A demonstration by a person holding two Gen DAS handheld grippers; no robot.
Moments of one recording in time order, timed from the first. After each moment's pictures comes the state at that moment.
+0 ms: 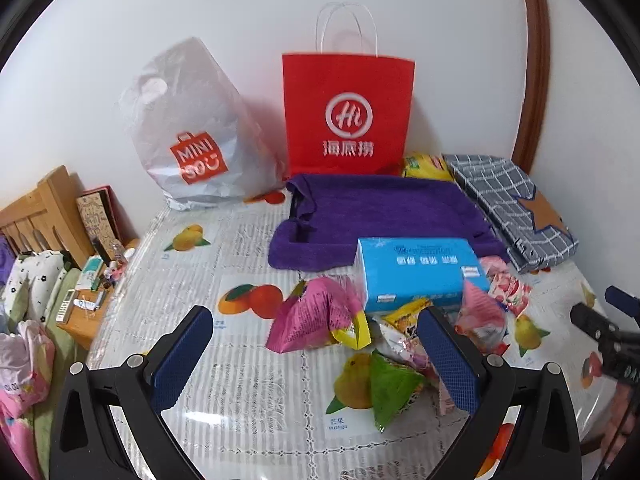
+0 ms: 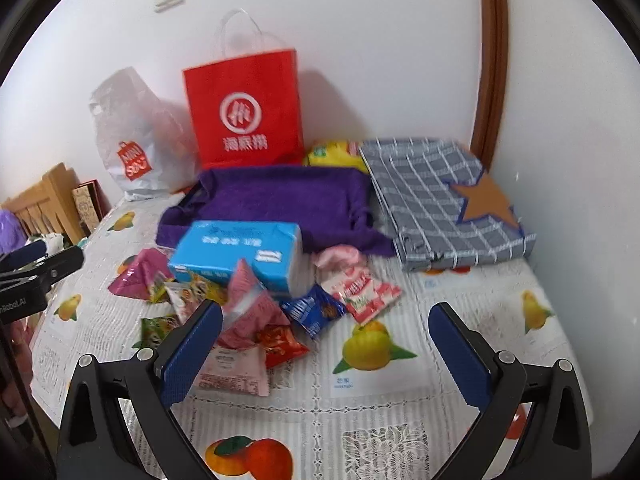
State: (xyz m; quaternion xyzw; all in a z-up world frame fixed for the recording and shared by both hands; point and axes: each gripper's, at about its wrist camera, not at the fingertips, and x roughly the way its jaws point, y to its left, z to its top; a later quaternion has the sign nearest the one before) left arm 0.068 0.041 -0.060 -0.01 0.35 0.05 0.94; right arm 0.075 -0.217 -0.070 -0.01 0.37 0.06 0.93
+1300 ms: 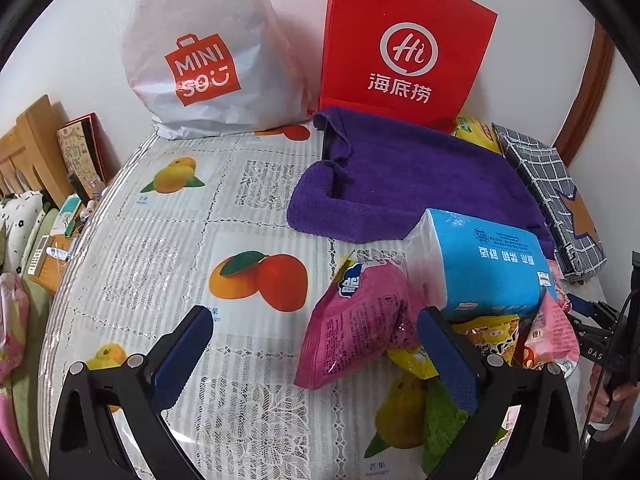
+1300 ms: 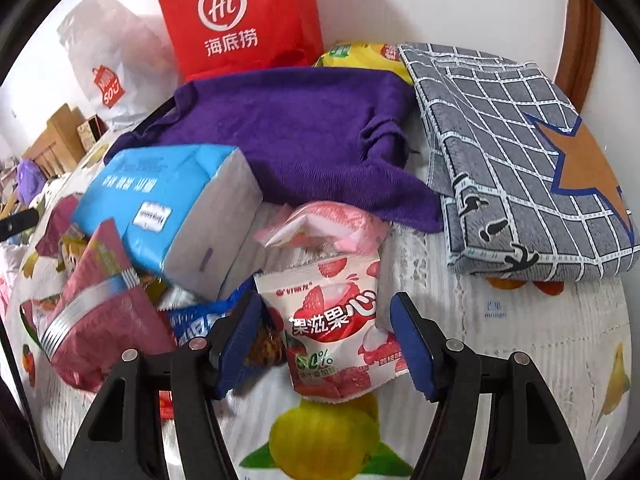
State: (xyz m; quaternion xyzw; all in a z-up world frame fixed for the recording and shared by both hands) left arm 0.143 0.097 -0.121 -0.08 0.44 0.06 0.89; right arm 0.207 -0.237 -0.180 -0.05 0.48 0.16 0.86
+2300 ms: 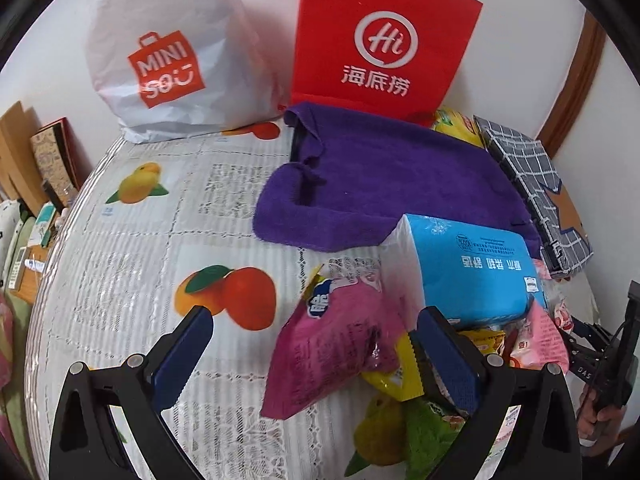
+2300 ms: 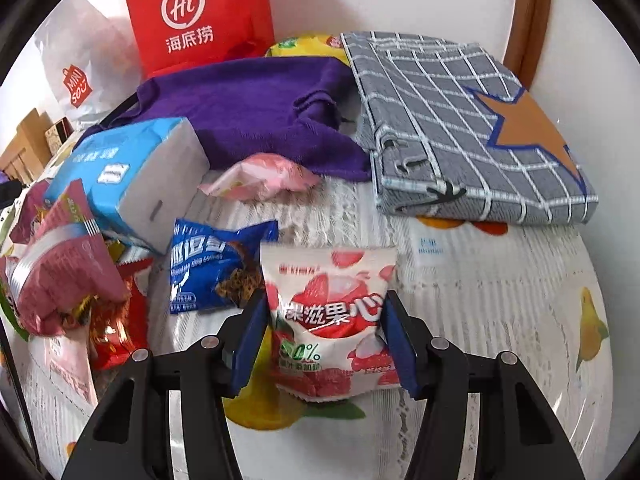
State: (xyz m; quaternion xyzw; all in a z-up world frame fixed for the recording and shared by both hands) left arm 0.167 0.087 -0.125 -0.08 0.45 0.02 0.89; right arm 0.176 -0.273 -0.185 -0.04 0.47 0.09 0.88
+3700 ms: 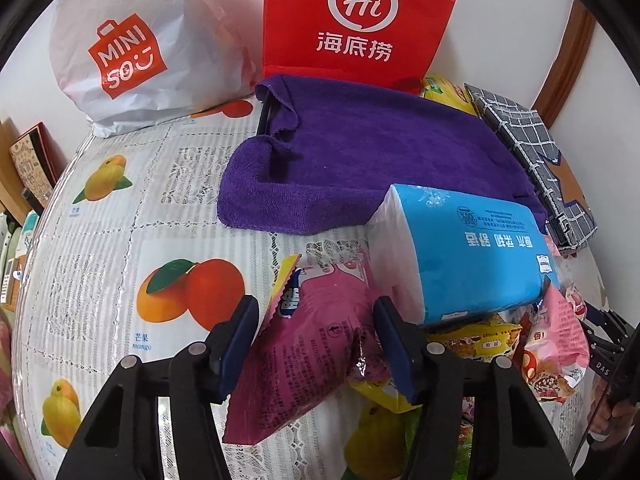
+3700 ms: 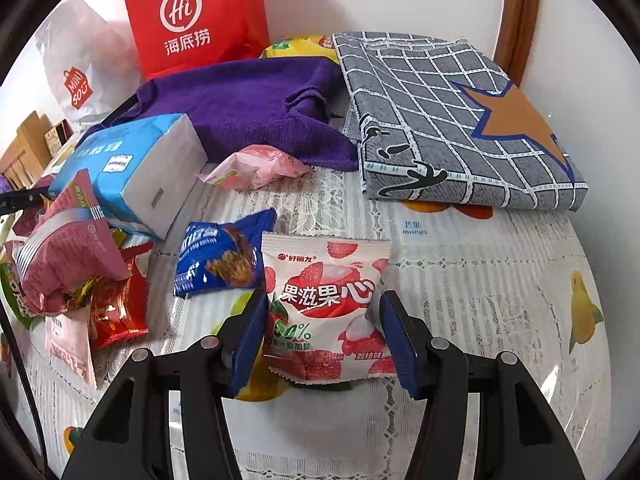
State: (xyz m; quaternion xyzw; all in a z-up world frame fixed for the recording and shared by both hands) left arm 0.183 0.073 -0.150 -0.06 0.48 -0.01 0.88; right arm 0.165 -0.276 -0.180 -0.04 0.47 0.08 0.88
